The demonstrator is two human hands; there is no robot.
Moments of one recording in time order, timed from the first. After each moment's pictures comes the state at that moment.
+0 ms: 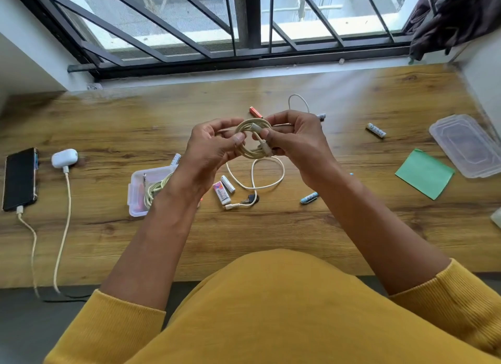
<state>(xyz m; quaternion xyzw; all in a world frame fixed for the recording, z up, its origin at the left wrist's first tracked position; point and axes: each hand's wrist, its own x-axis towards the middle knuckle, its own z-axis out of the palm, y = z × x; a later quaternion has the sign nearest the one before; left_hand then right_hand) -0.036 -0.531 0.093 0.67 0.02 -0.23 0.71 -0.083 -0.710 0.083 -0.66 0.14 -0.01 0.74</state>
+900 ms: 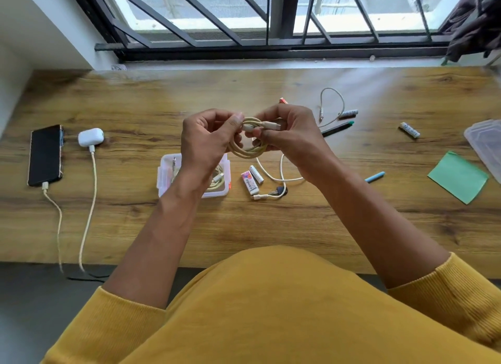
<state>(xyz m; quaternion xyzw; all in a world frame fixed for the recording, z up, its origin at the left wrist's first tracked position) -0.028 -0.462 0.069 0.74 0.01 -0.04 0.67 -0.065 -0.638 0.087 -0.71 0.08 0.04 0.70</state>
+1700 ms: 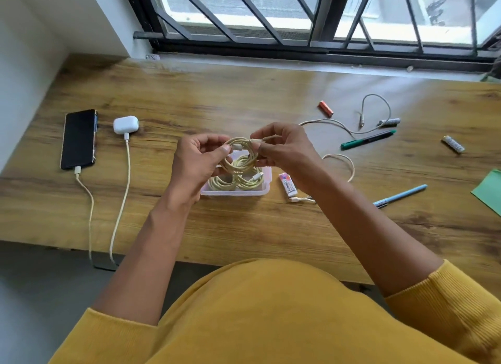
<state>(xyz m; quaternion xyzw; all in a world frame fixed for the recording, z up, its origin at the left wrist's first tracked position) -0.029 -0.349 0.037 0.76 0.10 -0.10 0.64 -0.042 -0.545 0.055 -0.70 0.12 0.11 0.70</state>
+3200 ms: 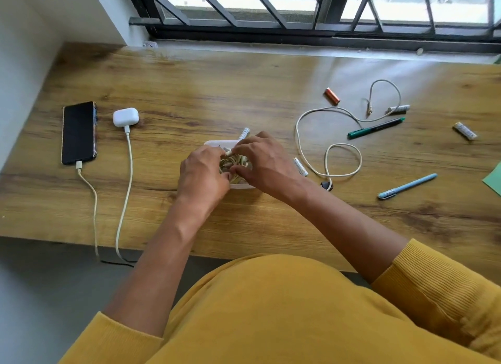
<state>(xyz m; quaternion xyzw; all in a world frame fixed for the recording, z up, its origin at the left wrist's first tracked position) -0.049 -0.344 0.020 0.98 -0.05 -0.04 0.20 -0.040 -0.506 0.005 -0.96 -0.15 0.03 0.22</state>
